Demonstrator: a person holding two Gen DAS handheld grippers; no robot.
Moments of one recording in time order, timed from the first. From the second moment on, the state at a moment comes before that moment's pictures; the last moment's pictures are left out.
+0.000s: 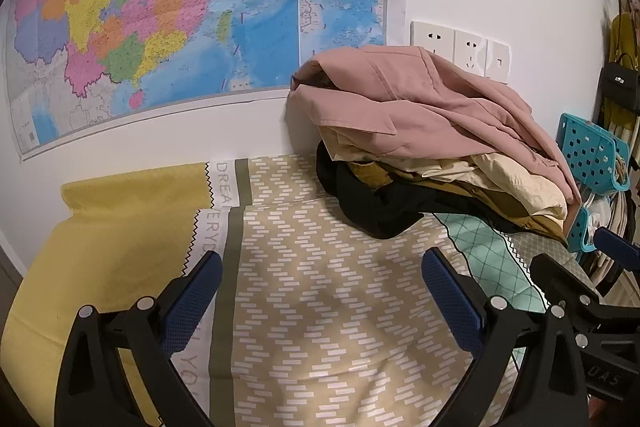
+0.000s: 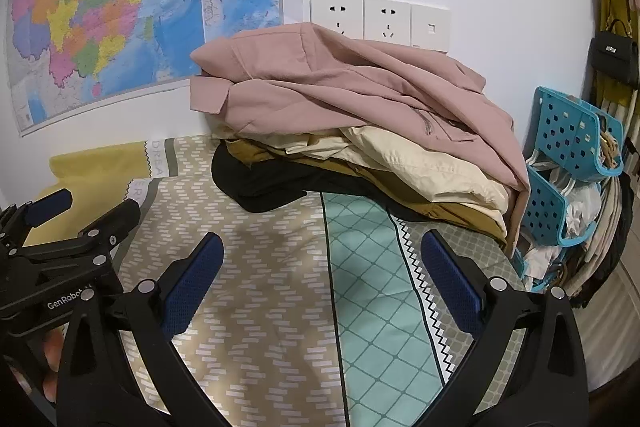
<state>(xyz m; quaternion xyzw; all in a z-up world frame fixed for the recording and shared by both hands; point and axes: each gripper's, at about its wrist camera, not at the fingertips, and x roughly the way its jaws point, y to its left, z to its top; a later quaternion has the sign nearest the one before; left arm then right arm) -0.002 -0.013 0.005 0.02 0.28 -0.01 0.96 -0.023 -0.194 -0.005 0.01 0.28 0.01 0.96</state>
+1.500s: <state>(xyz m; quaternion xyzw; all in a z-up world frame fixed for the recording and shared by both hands) -0.002 -0.016 0.003 0.01 0.28 -0.01 0.96 -0.024 -0.192 -0.001 0.00 0.27 0.01 0.96</state>
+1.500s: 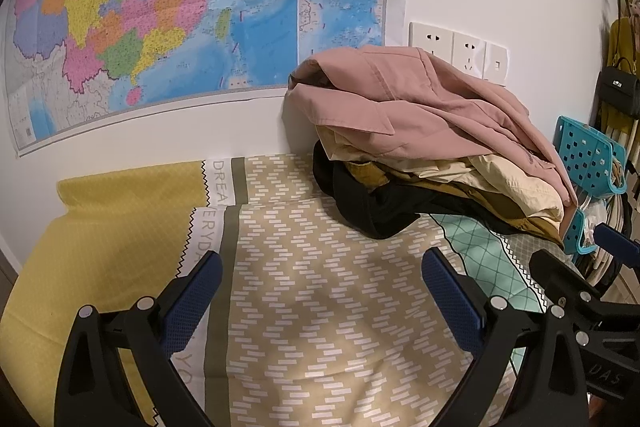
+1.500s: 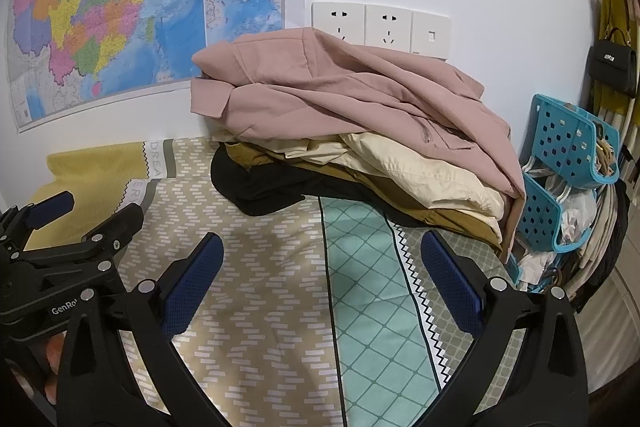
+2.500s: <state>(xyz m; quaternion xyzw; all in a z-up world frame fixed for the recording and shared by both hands) 0.010 -0.018 -0.001 0.01 0.29 -0.02 0.96 -0.014 -0.193 0.002 -0.01 0.27 0.00 0.96</state>
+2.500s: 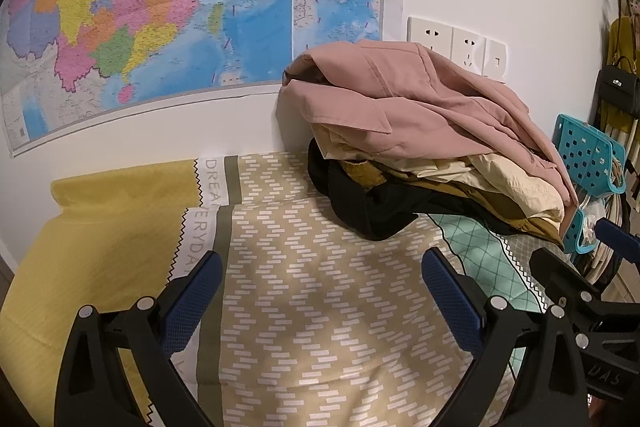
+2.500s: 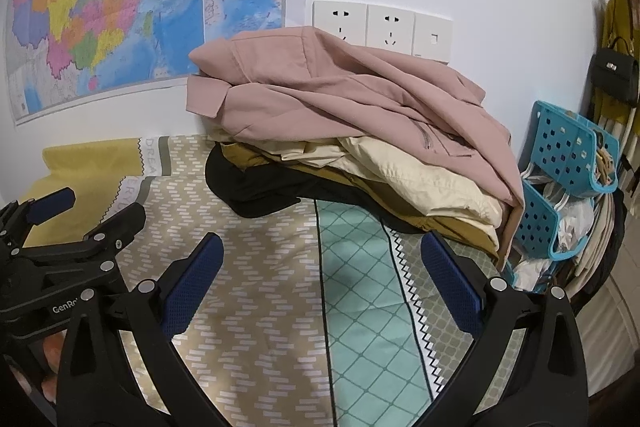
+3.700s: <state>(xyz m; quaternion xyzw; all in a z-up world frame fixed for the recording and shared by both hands) 0.158 0.019 -0.019 -0.06 0.30 -0.06 0.95 0.248 -0.165 0.062 -0.21 0.29 0.20 0.92</state>
